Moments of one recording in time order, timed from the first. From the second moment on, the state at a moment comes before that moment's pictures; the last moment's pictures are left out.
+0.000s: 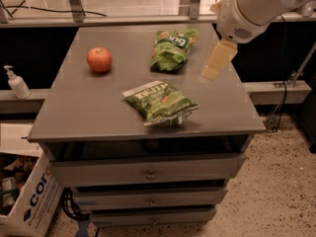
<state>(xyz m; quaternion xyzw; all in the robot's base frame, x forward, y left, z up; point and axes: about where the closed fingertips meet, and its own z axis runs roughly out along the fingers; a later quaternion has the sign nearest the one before) 0.601 -0.133 0.967 -0.62 0.71 -0.07 0.32</state>
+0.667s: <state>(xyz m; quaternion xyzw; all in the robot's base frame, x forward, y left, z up) 0.766 -0.073 0.858 -0.47 0.77 0.05 0.42</state>
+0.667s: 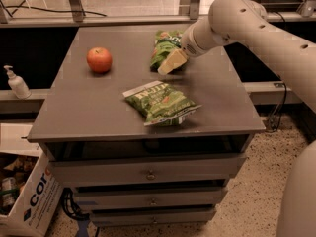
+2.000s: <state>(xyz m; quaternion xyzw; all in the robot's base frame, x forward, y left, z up) 0.780 -0.058 0.844 -0.46 0.78 0.07 0.43</state>
